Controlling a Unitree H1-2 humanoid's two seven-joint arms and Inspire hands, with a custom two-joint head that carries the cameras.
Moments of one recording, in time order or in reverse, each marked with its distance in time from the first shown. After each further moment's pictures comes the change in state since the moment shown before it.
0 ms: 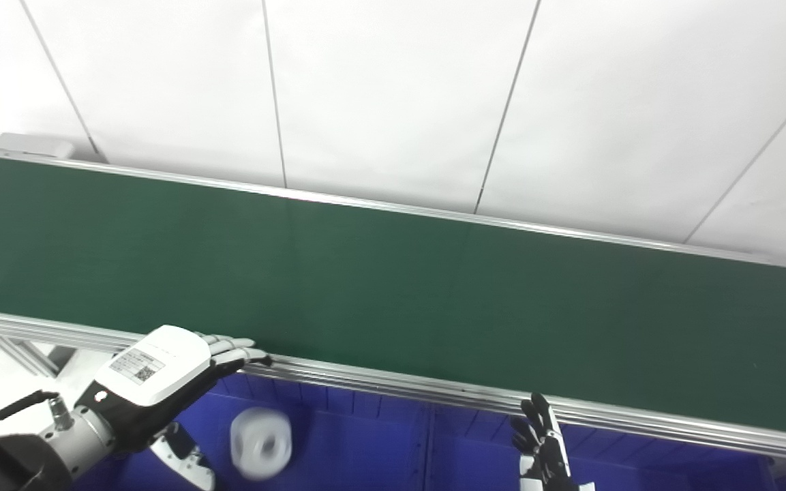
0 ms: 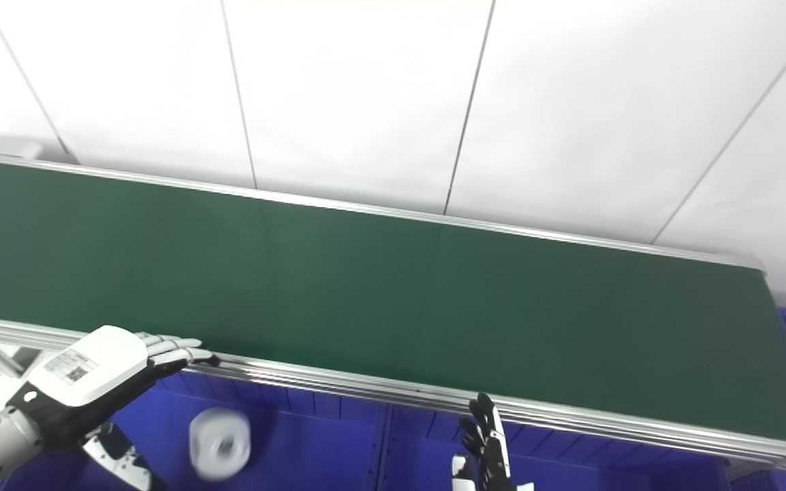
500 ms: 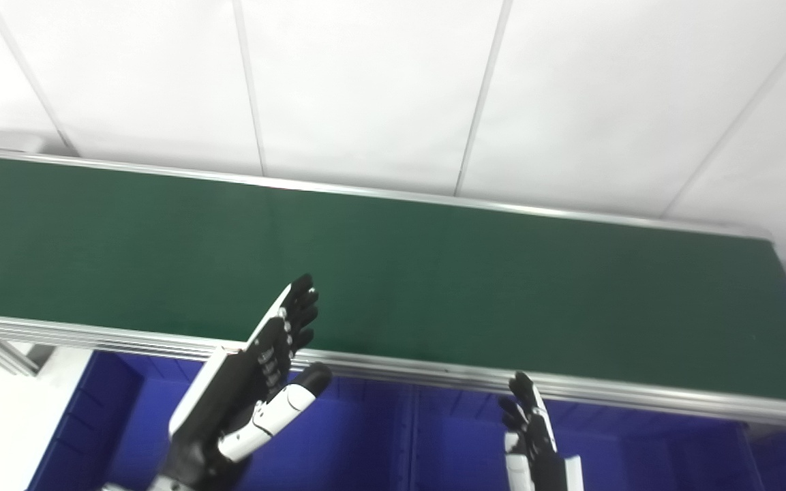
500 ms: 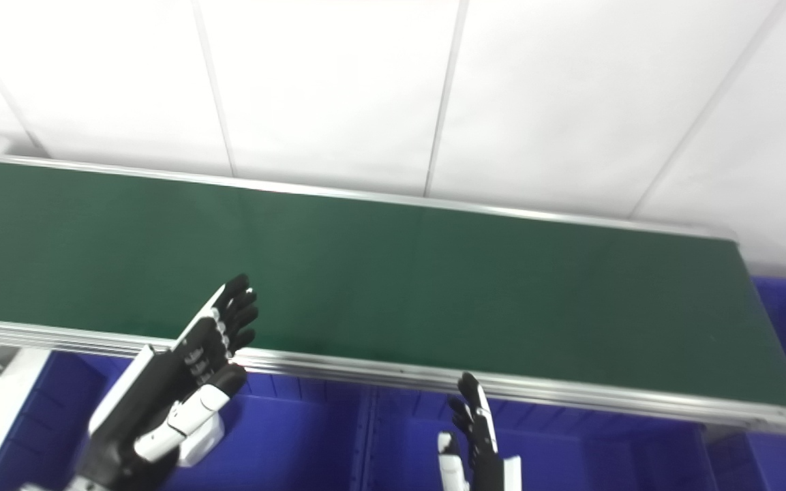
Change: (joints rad) left arm 0.258 -0.532 -0.088 -0.150 -0.577 0.443 0.155; right arm 0.002 0.005 0.001 -0.008 -0.037 0.057 -0.007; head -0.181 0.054
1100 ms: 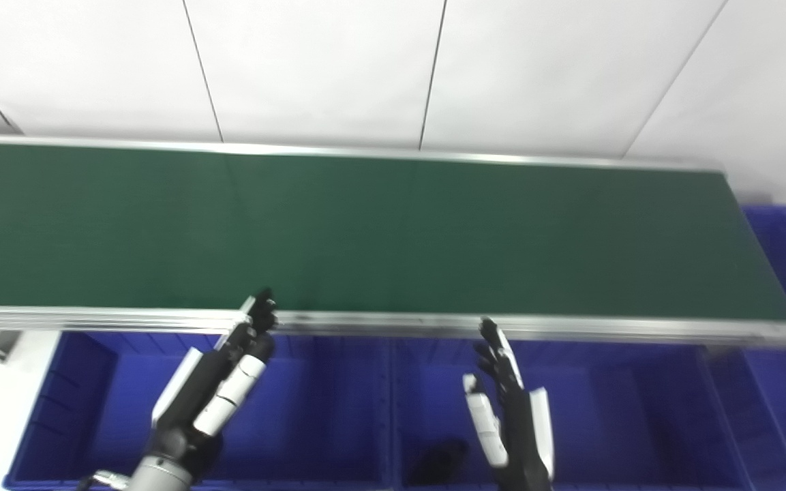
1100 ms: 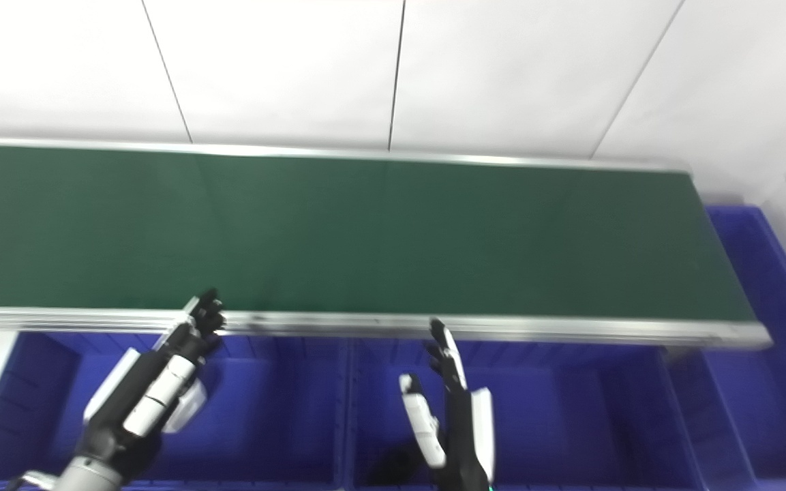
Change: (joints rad) left arm -0.091 0.139 0.039 0.263 -0.036 -0.104 0.053; right arm -0.035 -0.001 0.003 0.011 -0.094 0.026 -0.037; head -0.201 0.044
